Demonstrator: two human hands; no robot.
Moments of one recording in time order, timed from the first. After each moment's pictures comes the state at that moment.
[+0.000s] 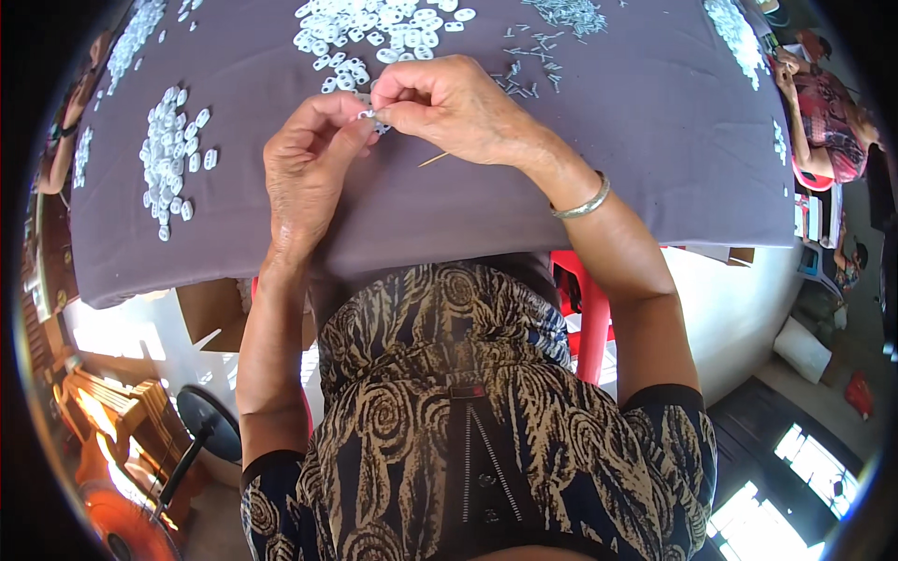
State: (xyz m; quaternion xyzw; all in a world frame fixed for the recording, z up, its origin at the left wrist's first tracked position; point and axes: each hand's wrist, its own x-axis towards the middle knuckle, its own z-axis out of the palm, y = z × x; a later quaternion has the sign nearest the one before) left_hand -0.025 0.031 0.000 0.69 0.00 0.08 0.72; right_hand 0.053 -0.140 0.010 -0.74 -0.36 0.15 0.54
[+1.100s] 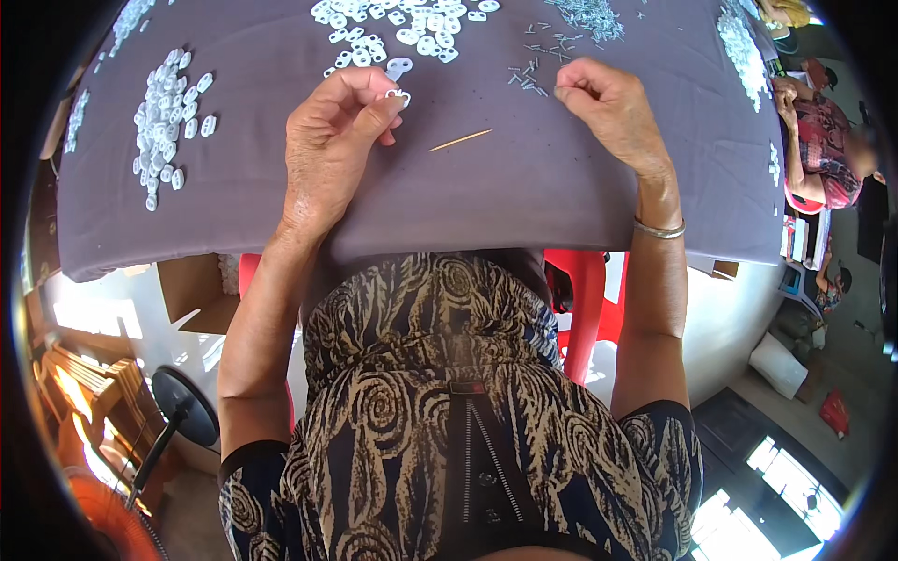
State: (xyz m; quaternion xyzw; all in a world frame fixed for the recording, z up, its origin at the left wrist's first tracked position) left_hand -0.026 0.019 -0.004 0.65 0.00 0.07 0.76; right_hand 0.066 -0.258 0.020 -0.90 -0.22 0.07 0.37
